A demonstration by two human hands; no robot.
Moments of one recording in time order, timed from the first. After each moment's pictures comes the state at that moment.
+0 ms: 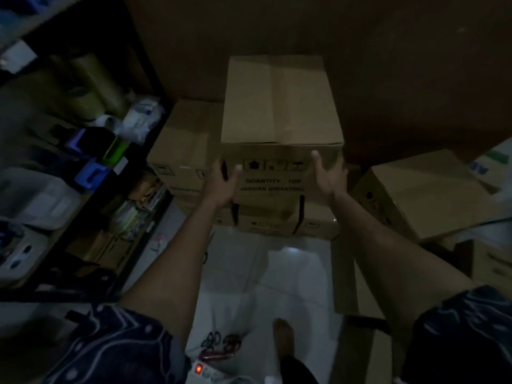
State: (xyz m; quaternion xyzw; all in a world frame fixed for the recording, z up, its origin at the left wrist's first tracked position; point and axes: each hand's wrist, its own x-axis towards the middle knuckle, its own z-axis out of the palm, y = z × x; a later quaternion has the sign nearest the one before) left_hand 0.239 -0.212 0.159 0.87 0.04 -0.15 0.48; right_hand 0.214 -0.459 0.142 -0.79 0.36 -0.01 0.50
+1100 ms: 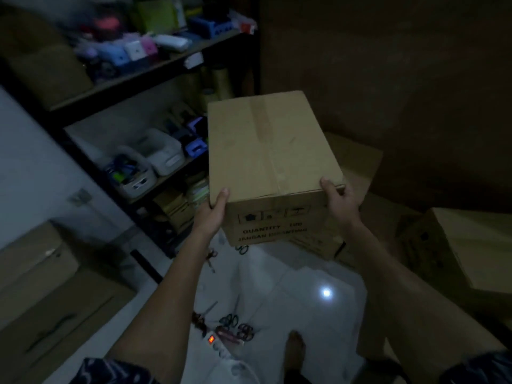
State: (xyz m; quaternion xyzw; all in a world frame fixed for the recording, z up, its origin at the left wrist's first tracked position) left_hand 0.009 -0.080 0.185 0.74 0.27 0.02 0.62; right_hand 0.087 -0.355 0.174 -0.75 0.15 0.01 0.64
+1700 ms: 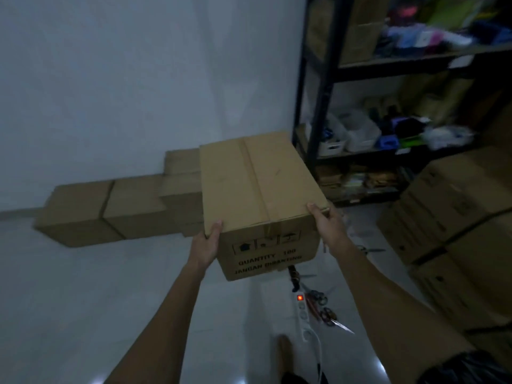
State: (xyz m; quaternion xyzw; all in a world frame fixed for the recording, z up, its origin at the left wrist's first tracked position) left_hand -0.463 0.134 0.155 0.54 0.56 0.20 0.59; right_hand -0.203 -0.005 0.150 -0.78 -0.13 0.32 0.53
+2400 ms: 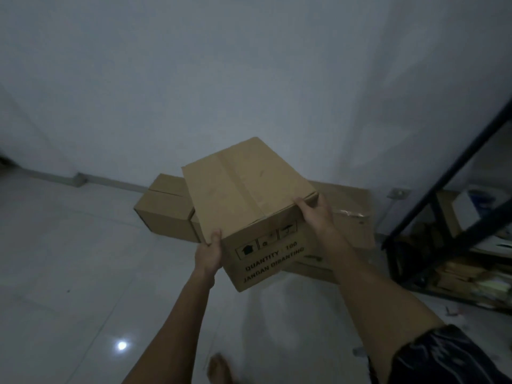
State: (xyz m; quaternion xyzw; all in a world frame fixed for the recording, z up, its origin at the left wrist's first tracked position) left_hand -0.649 0.434 0.145 0.35 0.66 0.36 0.56; right_hand -0.386 0.447 0.178 -0.74 -0.31 0.38 0.45
